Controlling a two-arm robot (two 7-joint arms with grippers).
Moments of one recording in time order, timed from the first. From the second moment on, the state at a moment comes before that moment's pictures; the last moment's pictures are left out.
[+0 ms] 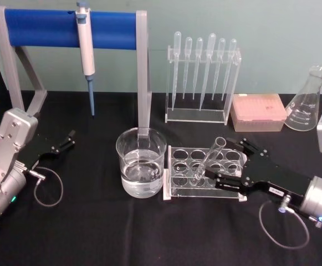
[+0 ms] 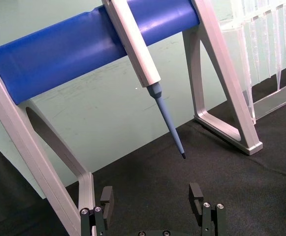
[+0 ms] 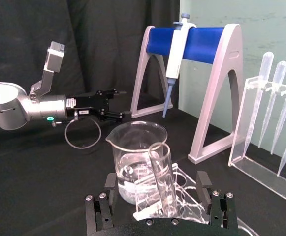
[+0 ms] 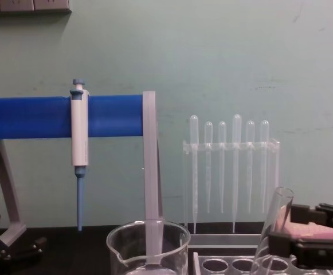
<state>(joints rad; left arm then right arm) -0.20 0.60 0.45 -1.41 -0.25 -0.12 0.03 0.12 0.67 -0.37 -1.64 0.59 -0.06 0.65</state>
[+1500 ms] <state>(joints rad) -0.20 0.60 0.45 -1.41 -0.25 -0.12 0.03 0.15 0.64 -0.39 -1.64 0.57 -0.04 0.61</state>
